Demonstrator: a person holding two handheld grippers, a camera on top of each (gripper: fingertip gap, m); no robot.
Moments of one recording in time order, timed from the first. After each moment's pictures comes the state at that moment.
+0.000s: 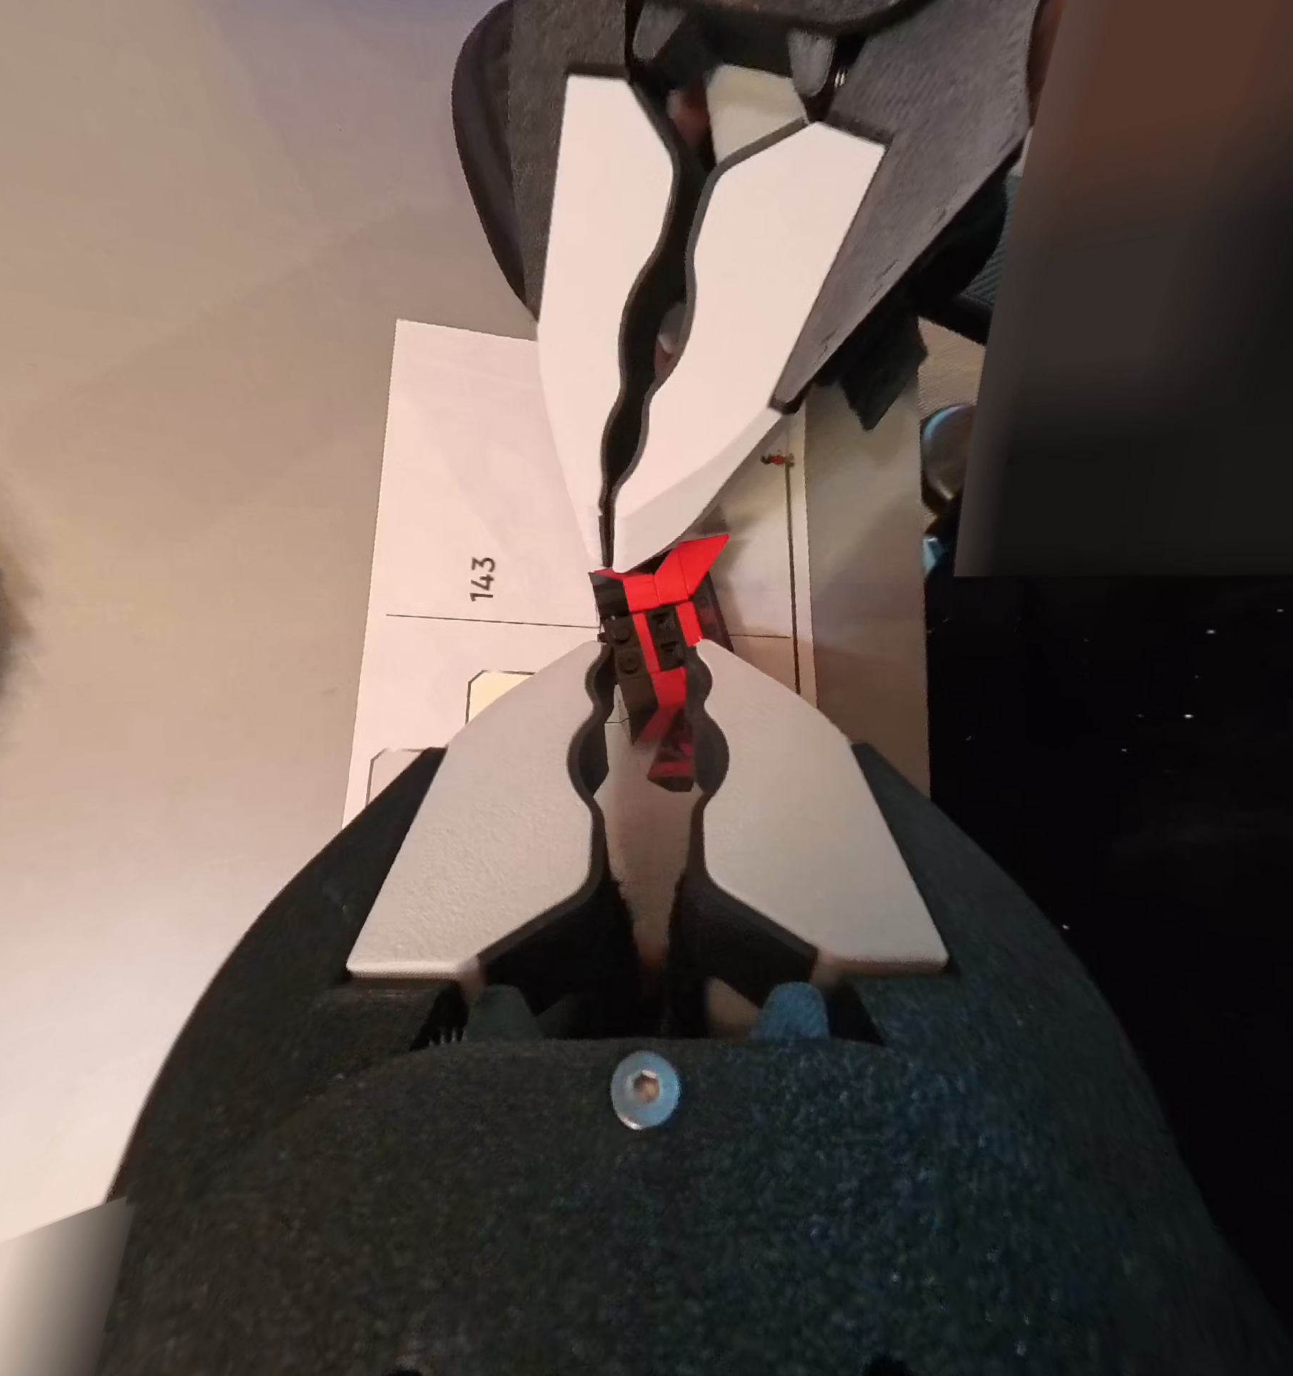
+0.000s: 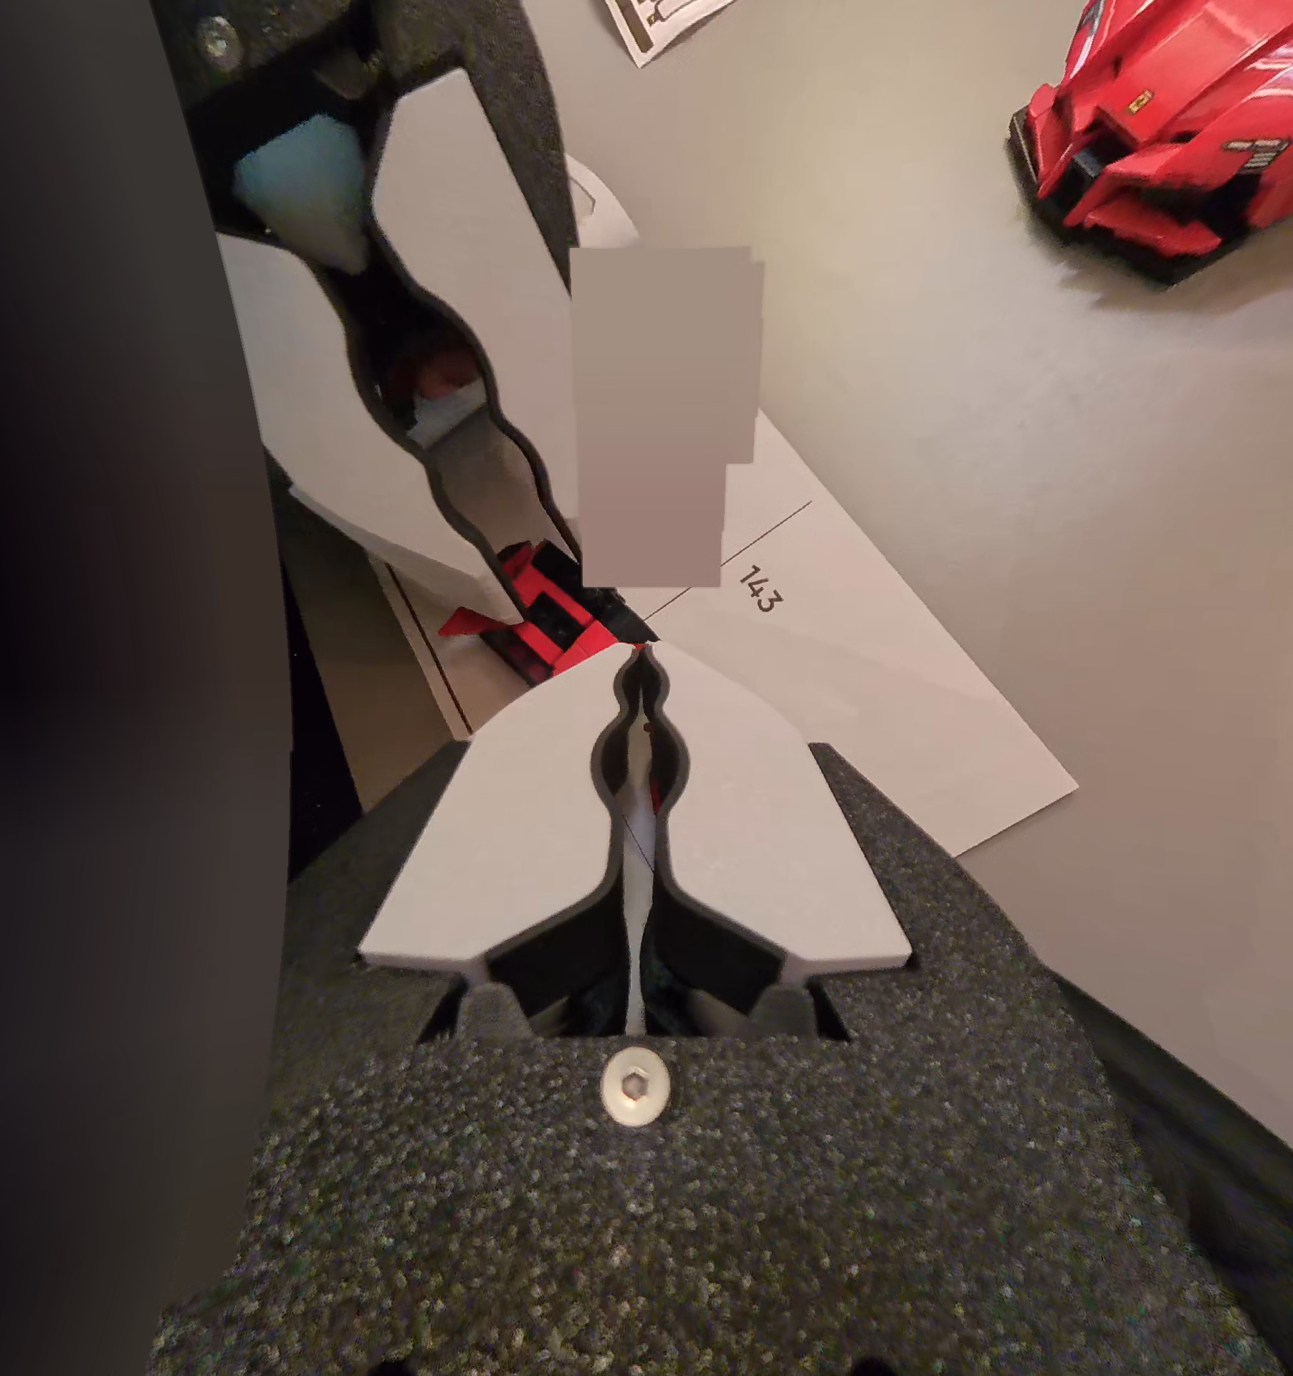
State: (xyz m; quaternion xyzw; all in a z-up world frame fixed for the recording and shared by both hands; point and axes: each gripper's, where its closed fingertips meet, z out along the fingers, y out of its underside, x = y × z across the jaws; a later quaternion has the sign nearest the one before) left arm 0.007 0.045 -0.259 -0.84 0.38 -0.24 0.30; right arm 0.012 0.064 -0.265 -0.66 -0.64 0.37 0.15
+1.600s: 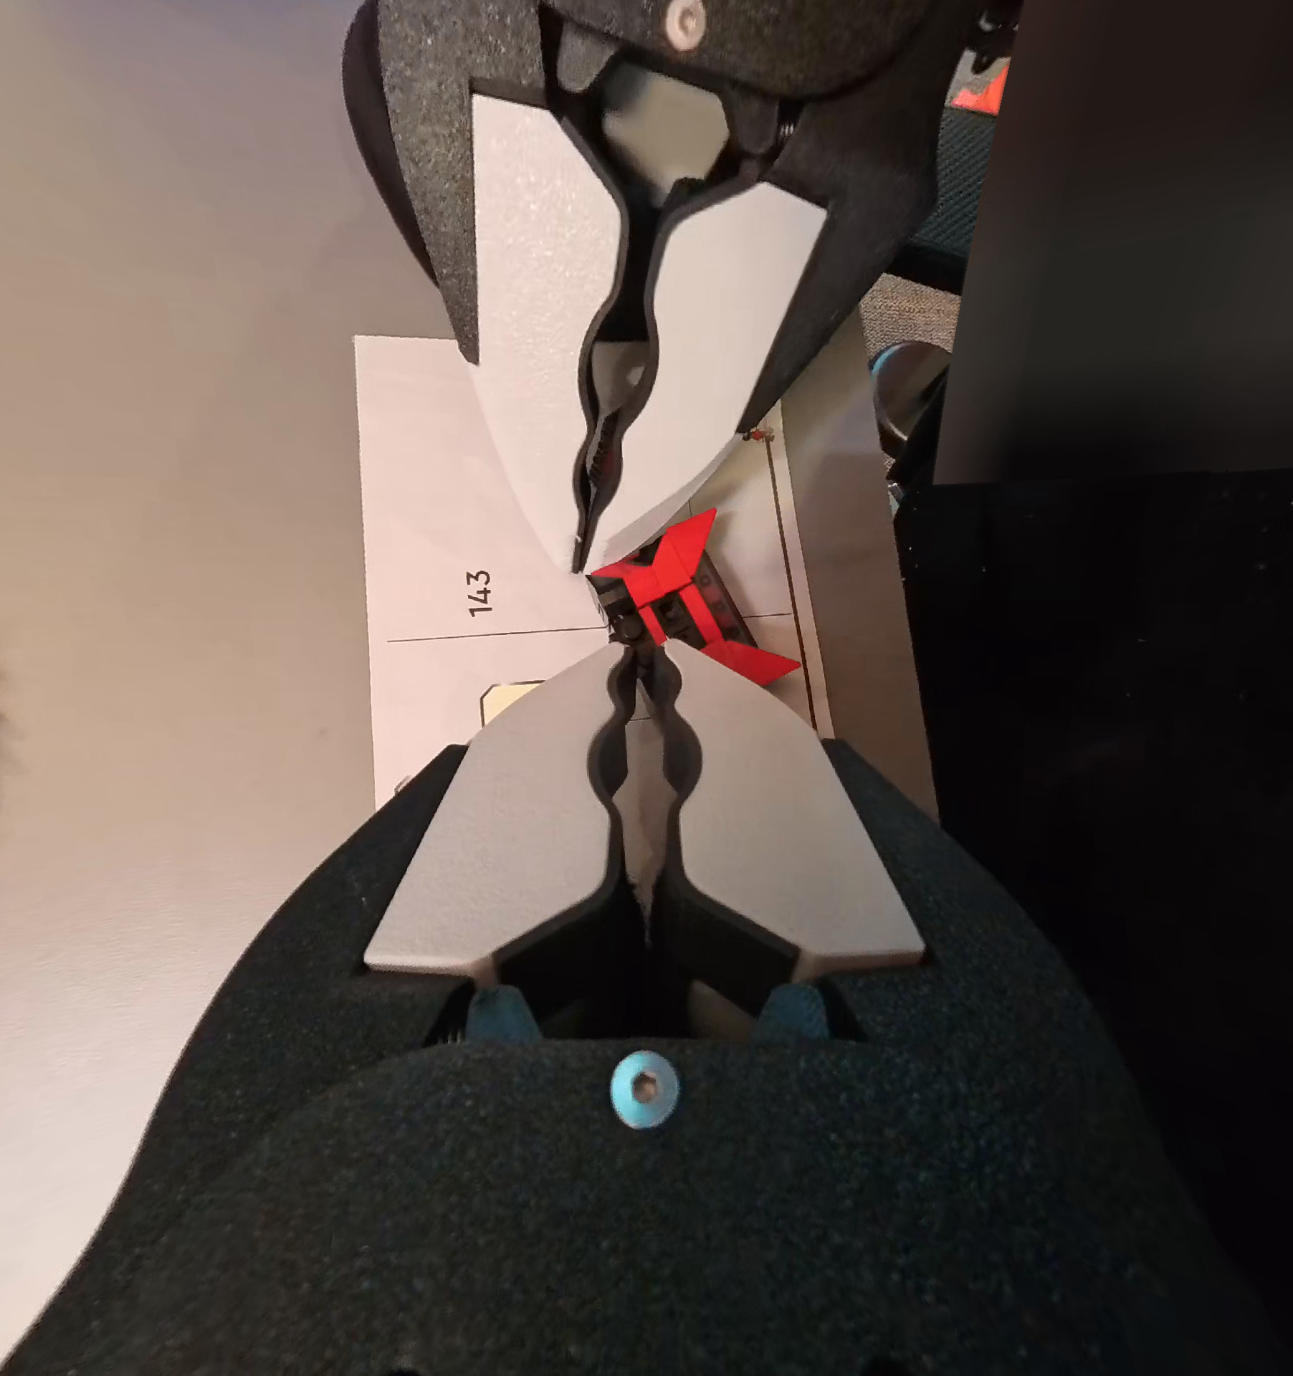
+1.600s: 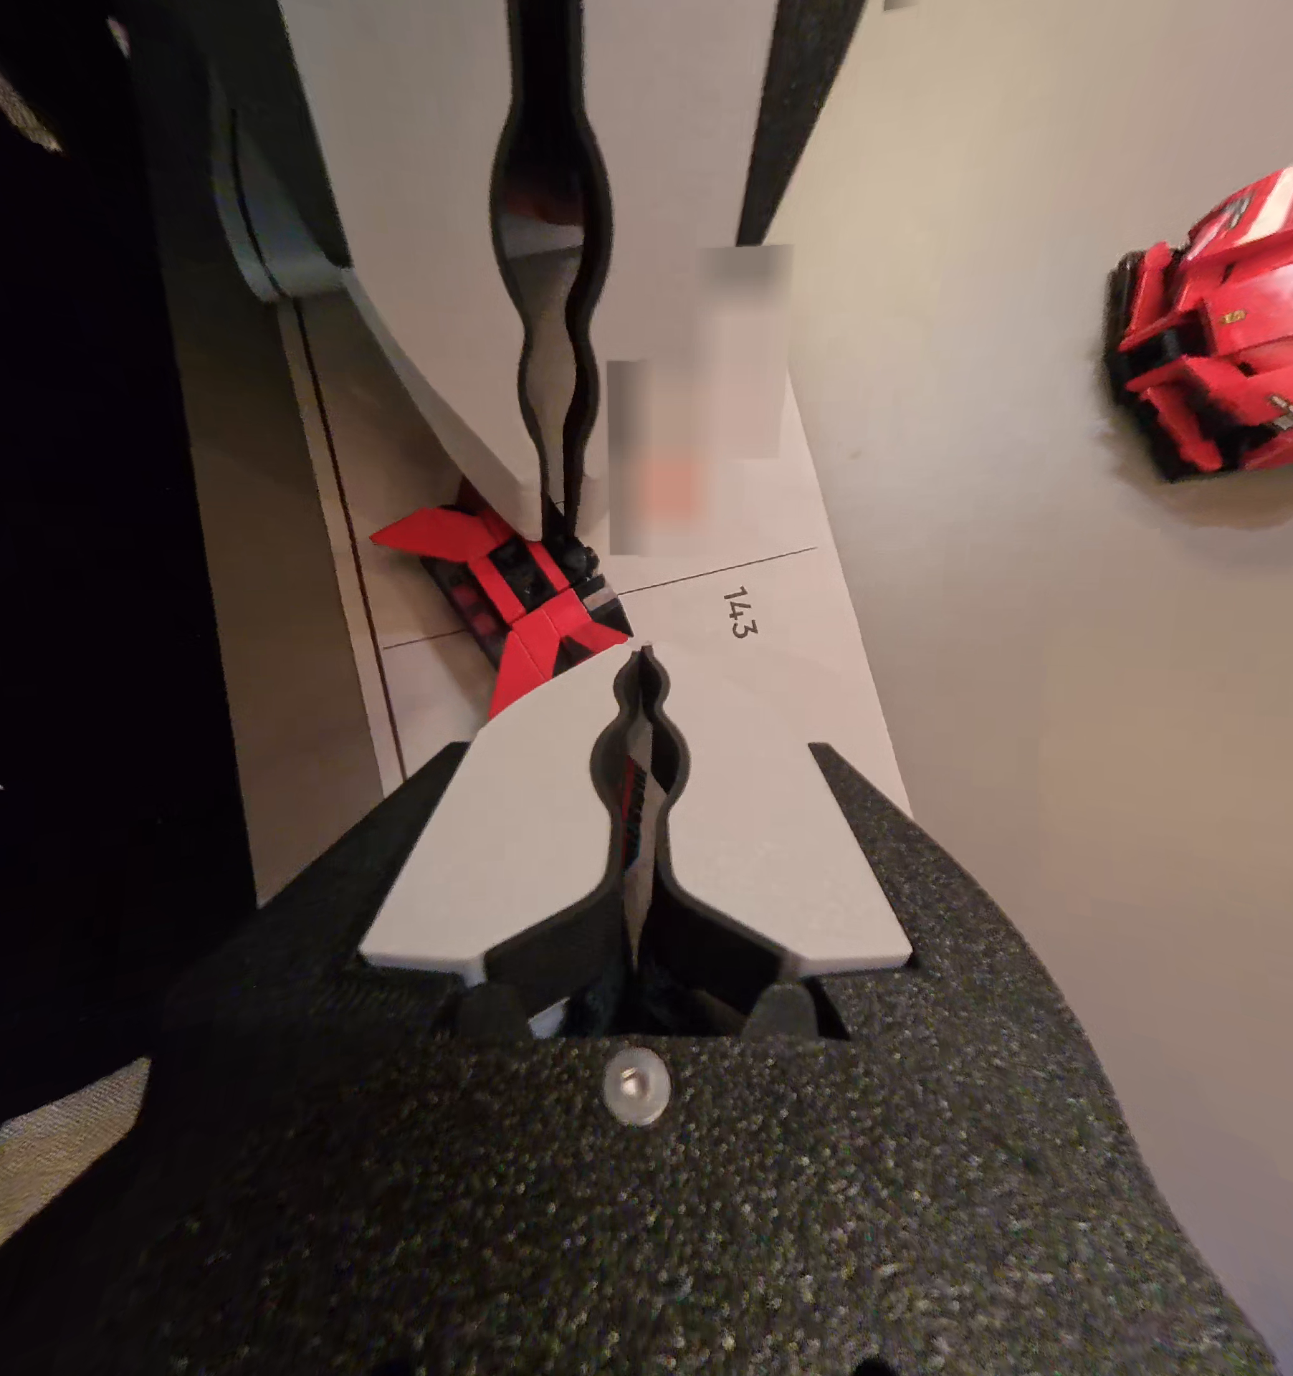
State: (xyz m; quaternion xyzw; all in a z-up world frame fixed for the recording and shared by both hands) left arm 0.007 0.040 -0.260 -0.81 0.45 -0.26 0.28; right arm 0.015 0.066 -0.275 -0.53 -0.78 0.26 0.20
